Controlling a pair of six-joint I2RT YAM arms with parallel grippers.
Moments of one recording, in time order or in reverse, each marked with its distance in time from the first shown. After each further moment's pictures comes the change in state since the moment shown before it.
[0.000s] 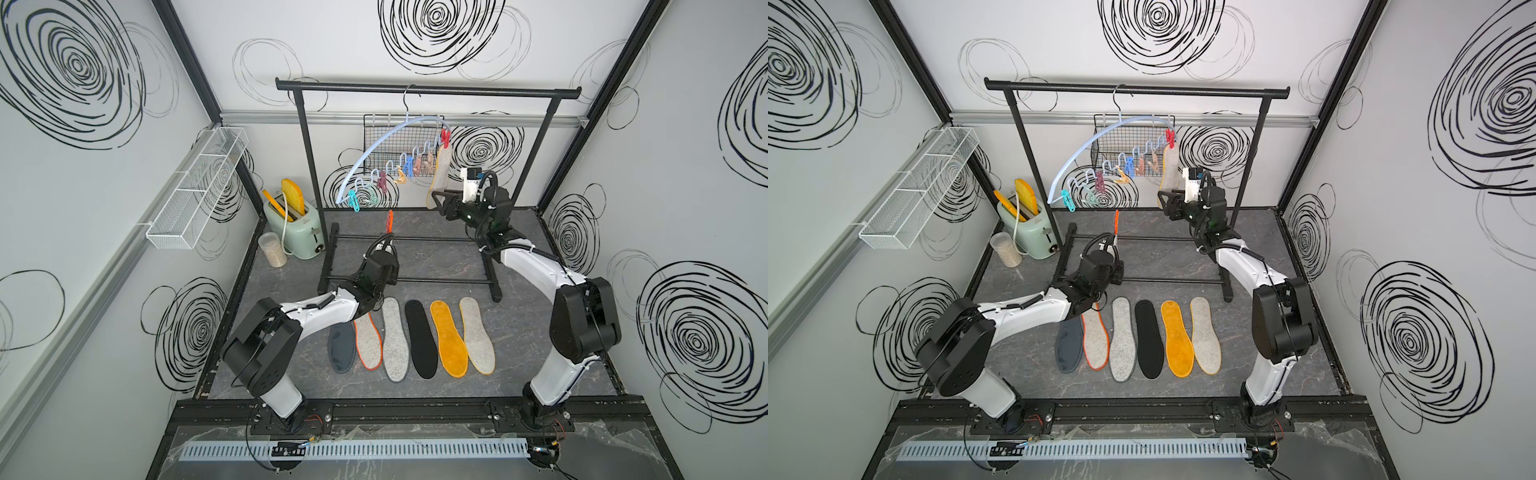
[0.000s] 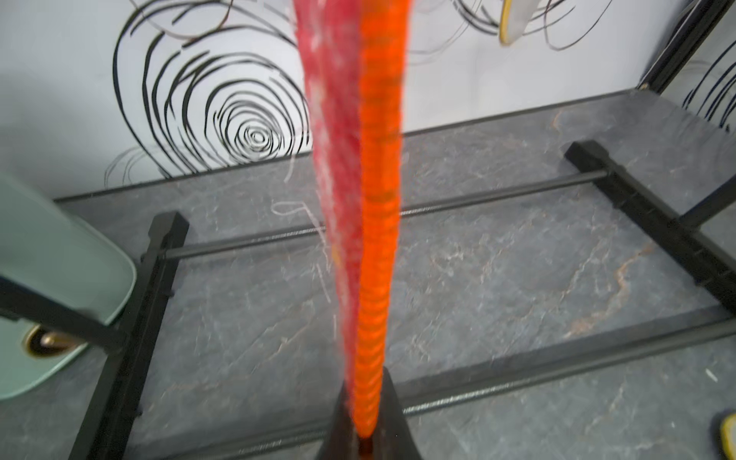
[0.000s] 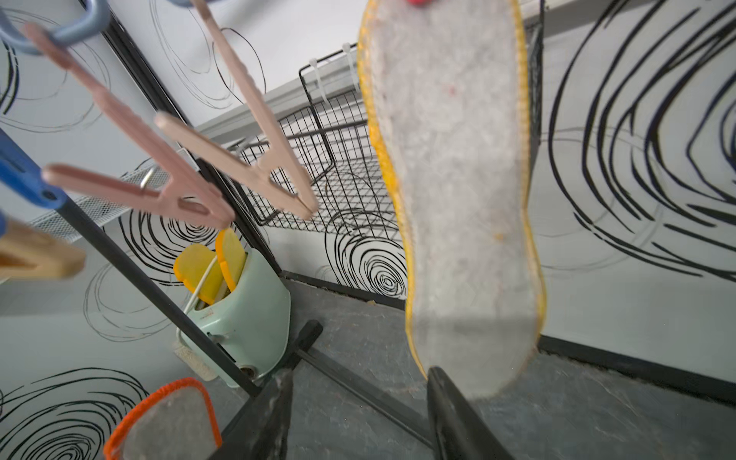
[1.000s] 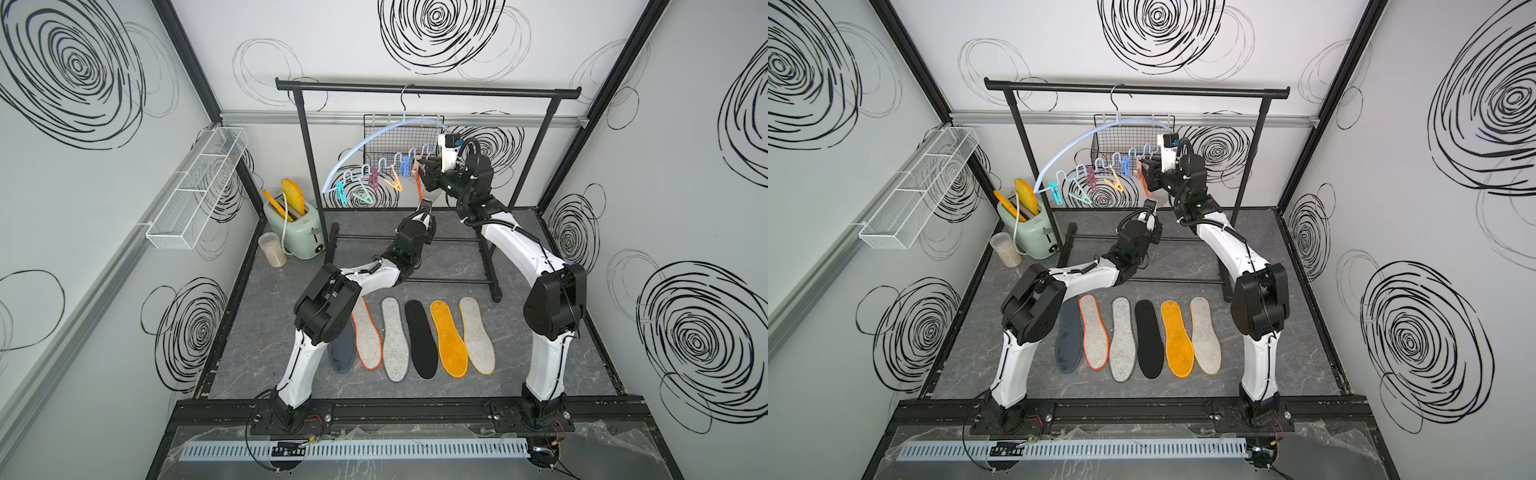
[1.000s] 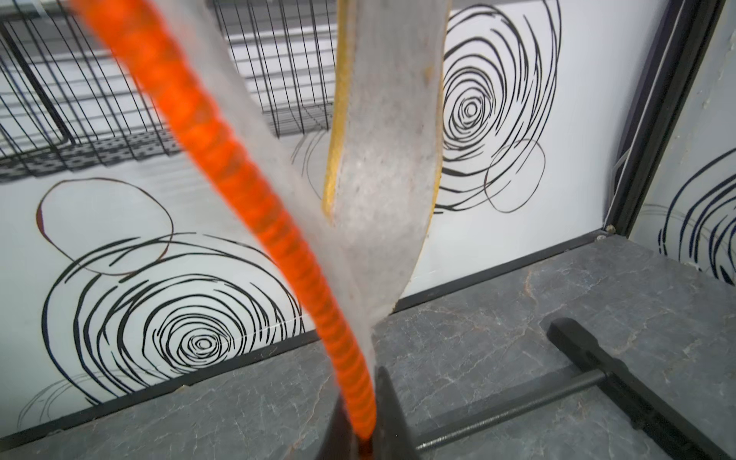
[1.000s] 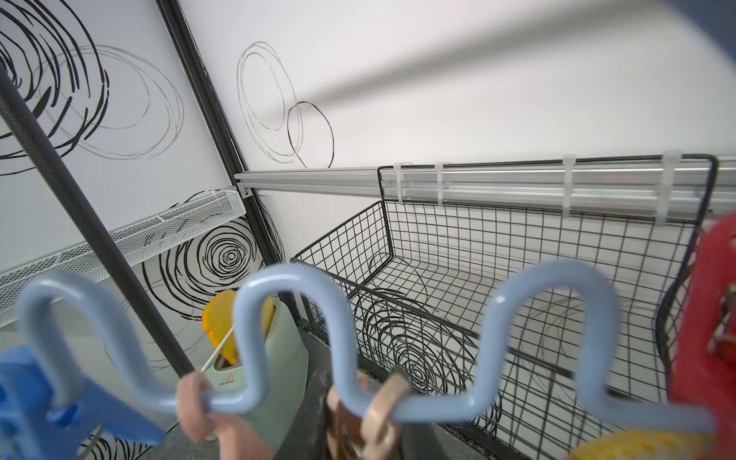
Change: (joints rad) left arm -0.037 0.566 0.598 0.426 -0.021 0.319; right arm 0.102 0.265 0.587 -0.173 0.010 -0.103
